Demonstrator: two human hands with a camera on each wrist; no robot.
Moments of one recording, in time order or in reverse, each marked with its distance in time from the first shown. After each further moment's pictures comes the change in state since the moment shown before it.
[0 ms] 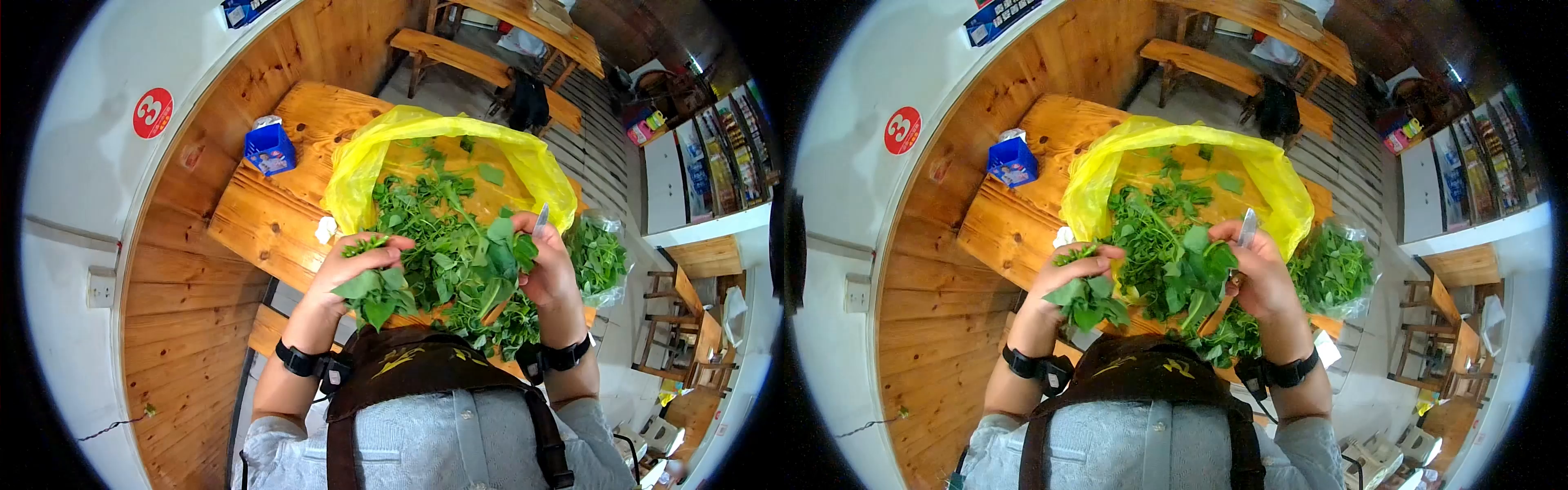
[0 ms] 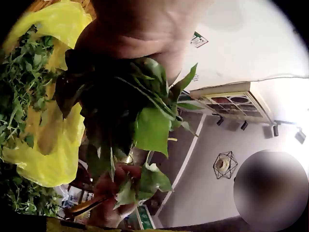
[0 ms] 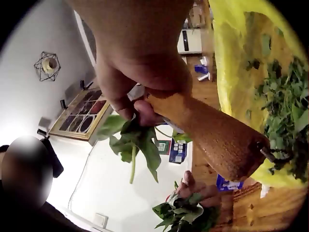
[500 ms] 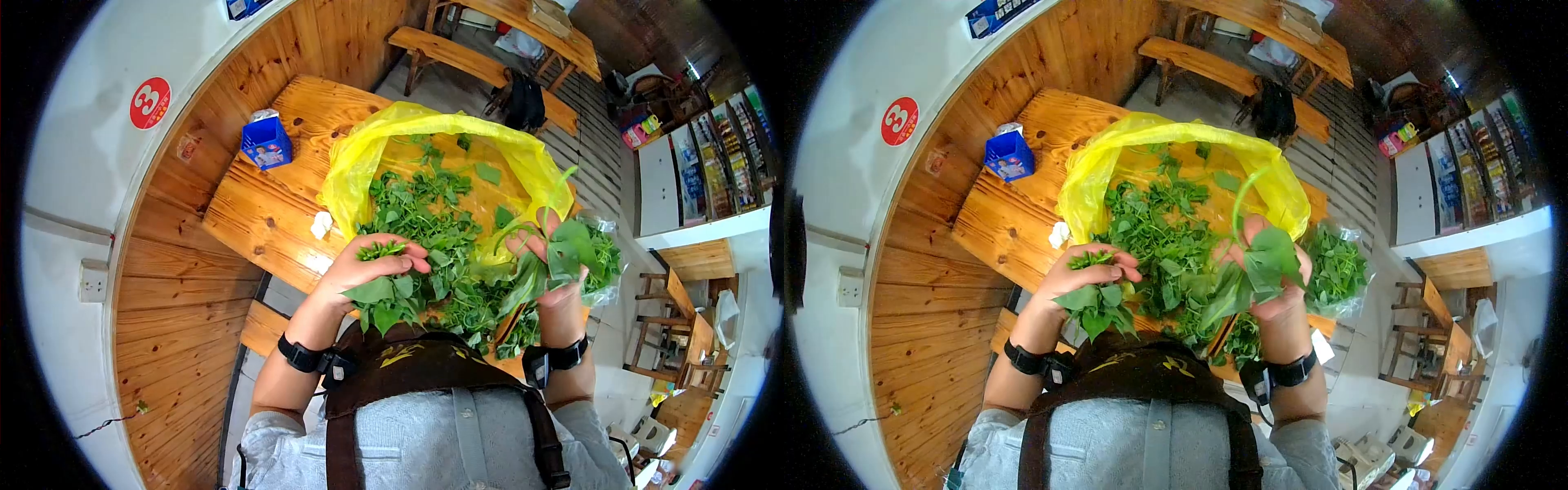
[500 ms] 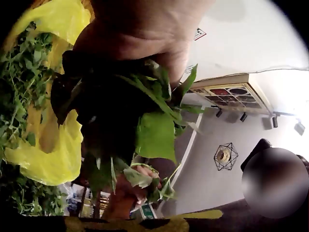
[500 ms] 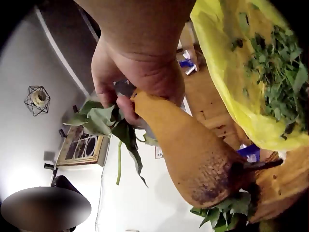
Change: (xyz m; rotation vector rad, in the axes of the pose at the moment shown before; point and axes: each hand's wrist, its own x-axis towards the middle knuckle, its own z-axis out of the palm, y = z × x) left_hand 0.006 -0.010 0.005 0.136 -0.165 0.114; right_hand -0.003 0.008 -0.015 0.471 -0.163 -0.204
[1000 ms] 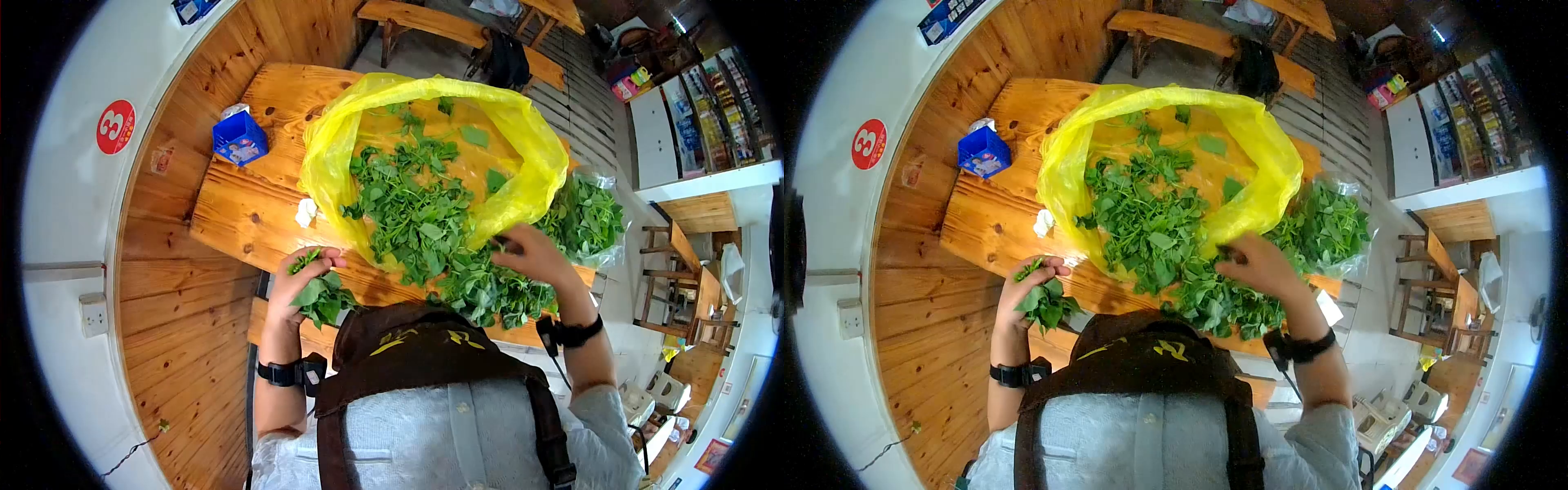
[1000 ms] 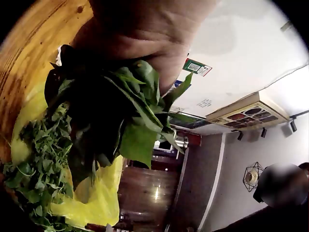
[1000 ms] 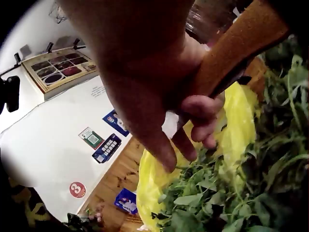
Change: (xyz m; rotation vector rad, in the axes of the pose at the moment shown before) left_hand -0.045 -0.046 -0.062 -0.053 0.435 -0.074; right_hand -0.044 -0.002 -0.081 -1.863 -0.009 0.290
